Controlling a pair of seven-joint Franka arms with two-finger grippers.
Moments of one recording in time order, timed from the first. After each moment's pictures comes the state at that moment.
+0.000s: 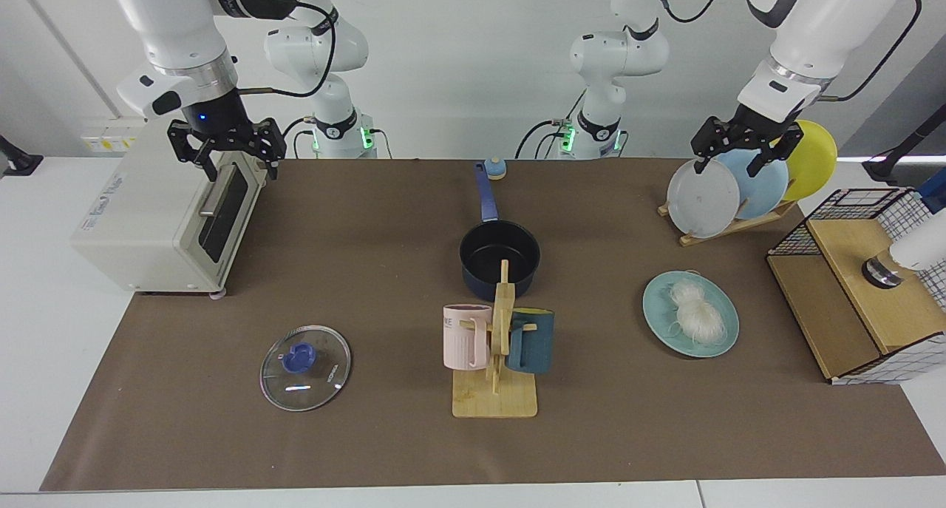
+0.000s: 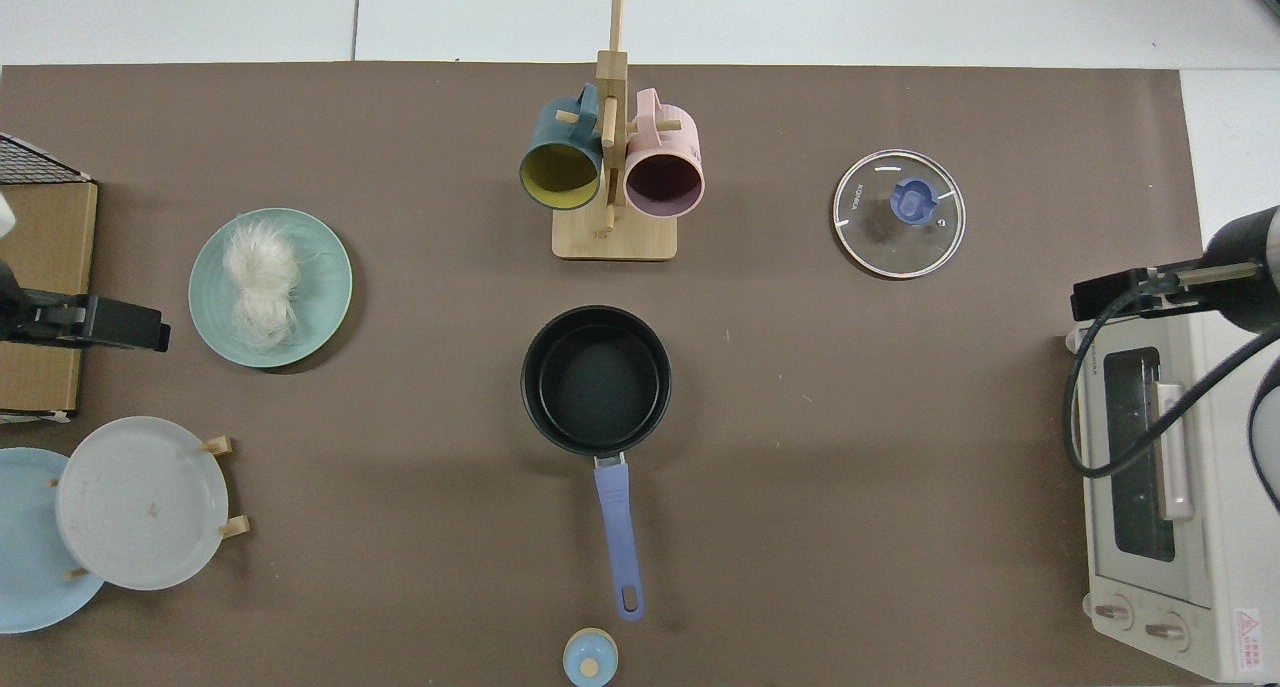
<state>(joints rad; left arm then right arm) -0.02 -0.04 0.03 -1.62 -0.03 1.58 0.11 0.04 -0.02 -0.03 -1.60 -0.05 1.62 -0.03</state>
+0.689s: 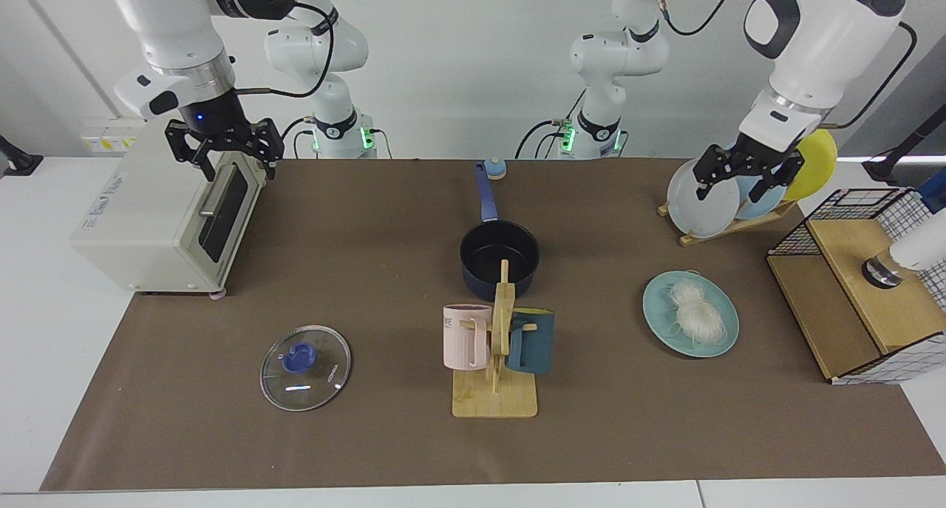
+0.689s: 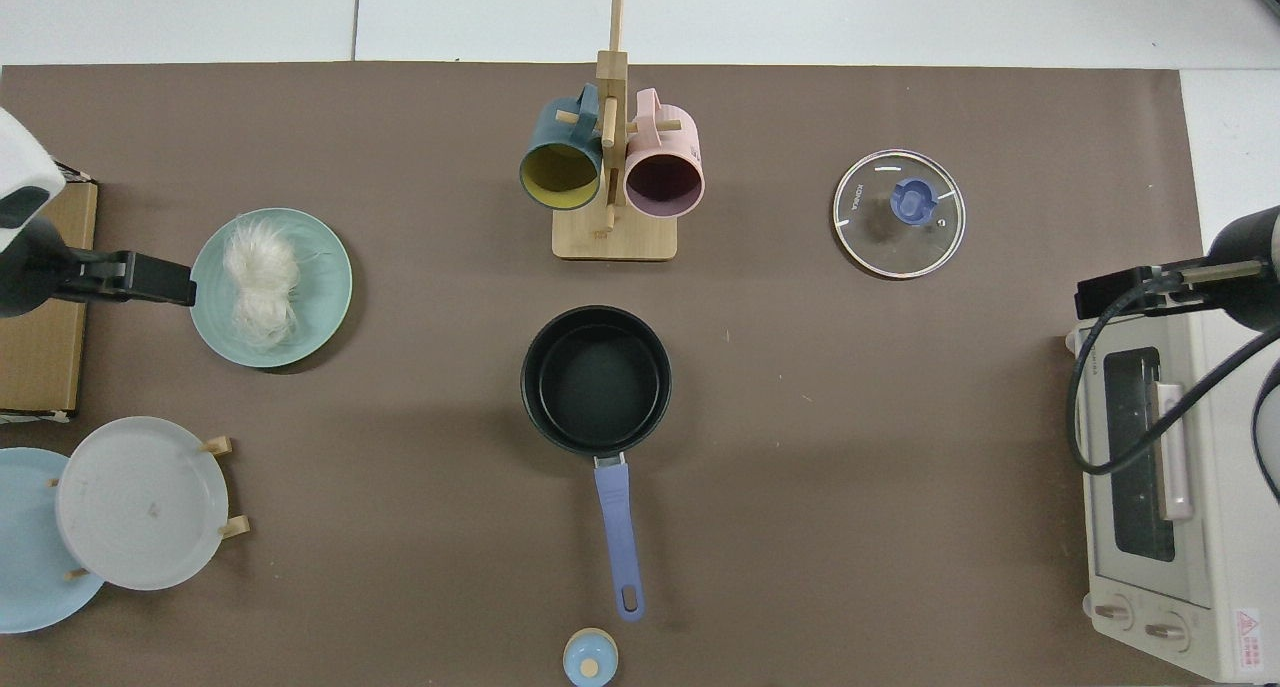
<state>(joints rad) -0.02 0.05 0.04 -1.63 -0.03 1.73 0.11 0.04 -0.02 -0.03 -1.60 -0.05 1.62 -0.03</state>
